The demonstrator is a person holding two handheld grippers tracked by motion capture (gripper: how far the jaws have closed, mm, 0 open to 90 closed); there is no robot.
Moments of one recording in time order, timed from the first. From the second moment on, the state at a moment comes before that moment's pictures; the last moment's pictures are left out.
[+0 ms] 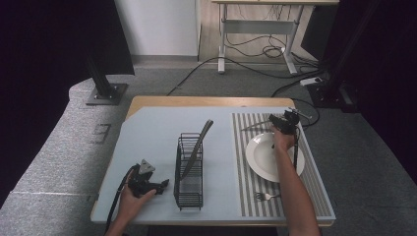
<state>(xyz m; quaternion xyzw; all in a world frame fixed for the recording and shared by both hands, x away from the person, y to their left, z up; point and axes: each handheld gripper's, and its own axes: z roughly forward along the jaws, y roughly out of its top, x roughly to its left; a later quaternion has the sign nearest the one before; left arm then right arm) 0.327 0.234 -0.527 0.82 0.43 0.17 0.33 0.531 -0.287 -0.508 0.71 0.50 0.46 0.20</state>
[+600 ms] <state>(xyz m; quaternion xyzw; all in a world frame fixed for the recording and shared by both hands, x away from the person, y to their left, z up) 0.327 0.234 -0.527 0.82 0.43 0.17 0.33 0.528 -0.290 -0.507 0.75 0.48 0.42 0.17</state>
